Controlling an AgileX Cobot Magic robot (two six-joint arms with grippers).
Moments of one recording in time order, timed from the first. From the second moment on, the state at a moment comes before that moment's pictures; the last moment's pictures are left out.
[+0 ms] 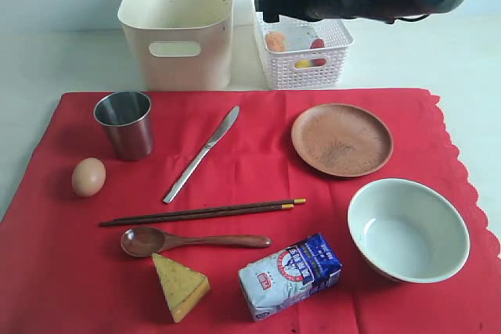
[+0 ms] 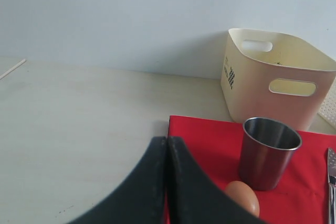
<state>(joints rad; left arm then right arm) -0.01 0.01 0.00 0.02 0.21 -0.11 0.51 2.17 -1.54 0.37 -0.04 -0.26</state>
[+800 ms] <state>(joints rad) -0.01 0.01 0.00 0.02 0.21 -0.11 0.51 1.59 -1.41 0.19 0.43 -0.16</state>
